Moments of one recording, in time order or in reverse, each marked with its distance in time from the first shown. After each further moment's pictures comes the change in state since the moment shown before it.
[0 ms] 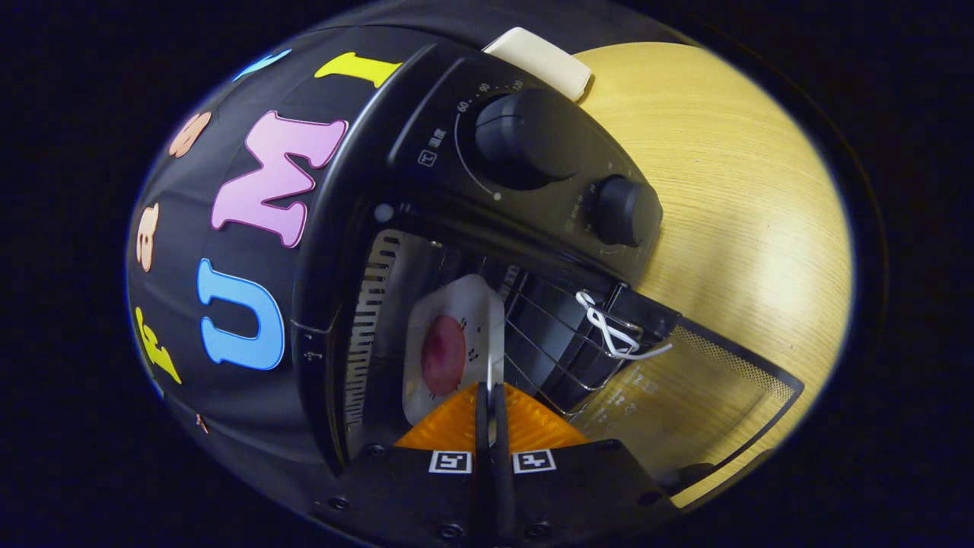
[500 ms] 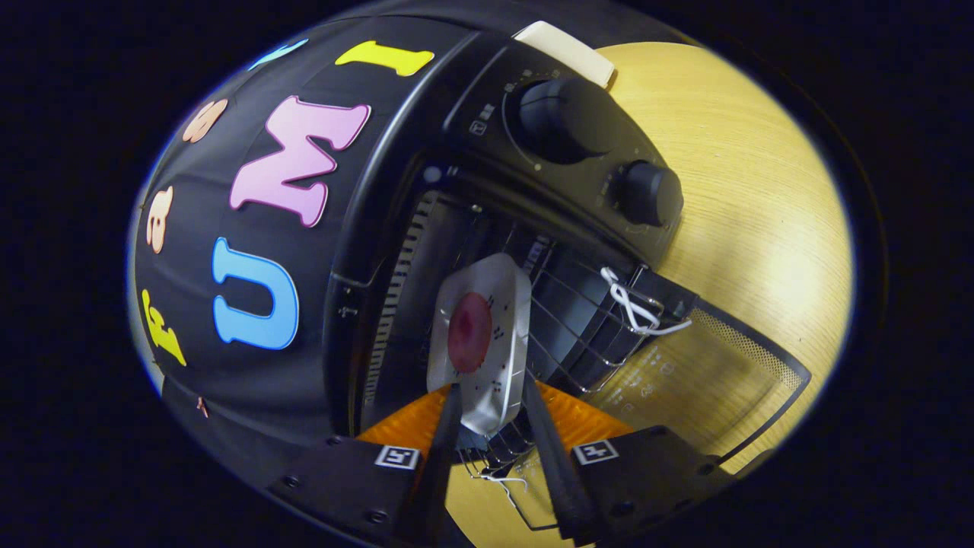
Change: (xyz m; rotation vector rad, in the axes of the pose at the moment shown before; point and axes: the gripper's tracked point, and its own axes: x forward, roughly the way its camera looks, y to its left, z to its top) arm -0.016 0.019 -0.025 -0.058 0.083 0.089
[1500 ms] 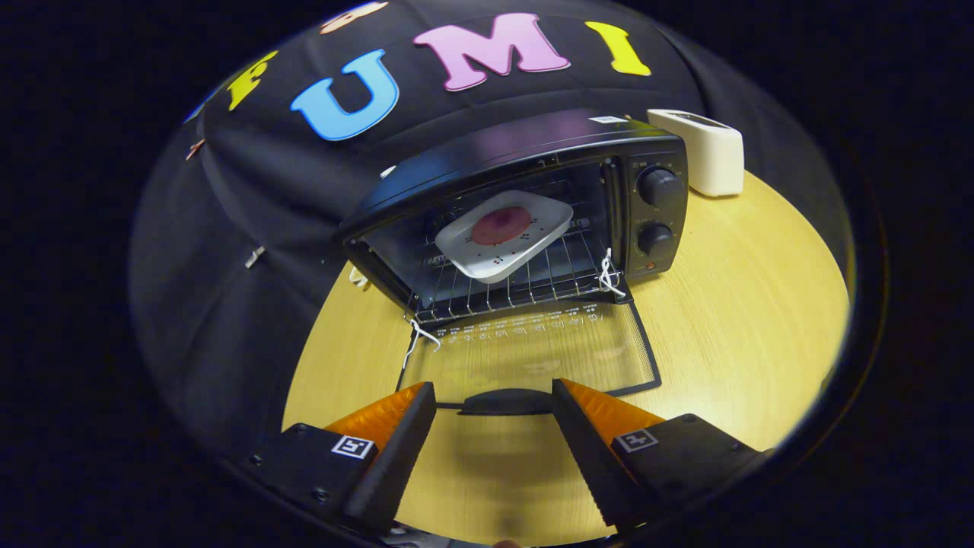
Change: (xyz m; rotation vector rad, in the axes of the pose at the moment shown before) arm -0.121 -0.054 -0.058 -0.890 0.186 -0.110
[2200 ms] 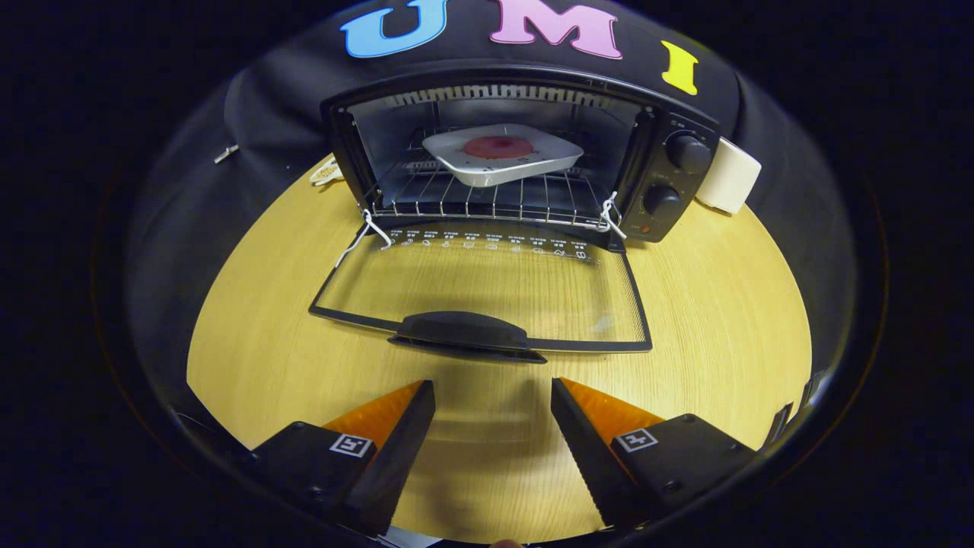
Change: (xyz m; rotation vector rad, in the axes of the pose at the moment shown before) arm 0.030 -0.038 -0.070 -0.255 0.172 -0.211
